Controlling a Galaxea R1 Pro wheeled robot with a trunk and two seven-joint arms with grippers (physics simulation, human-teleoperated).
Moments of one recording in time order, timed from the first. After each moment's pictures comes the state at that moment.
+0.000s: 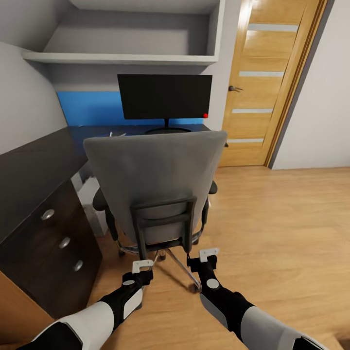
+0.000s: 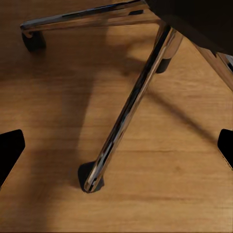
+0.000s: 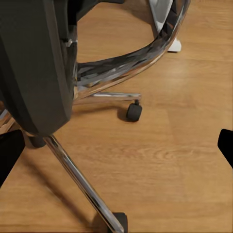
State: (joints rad) left arm -0.75 -0.13 -0.57 -0.16 0.61 -0.06 0.27; right arm -0.69 0.06 0.92 -0.49 -0.62 -0.20 -0.43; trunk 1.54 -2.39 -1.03
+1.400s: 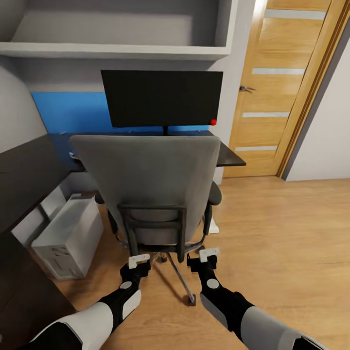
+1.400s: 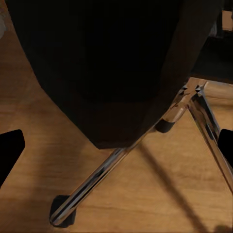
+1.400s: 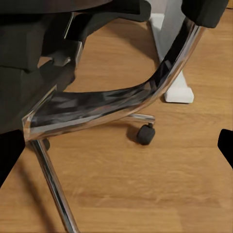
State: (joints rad) left arm -0.75 -0.13 -0.55 -0.15 0.61 -0.30 0.27; right arm -0.69 0.06 0.92 -0.49 -0.62 -0.20 -0.43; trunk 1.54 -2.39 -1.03
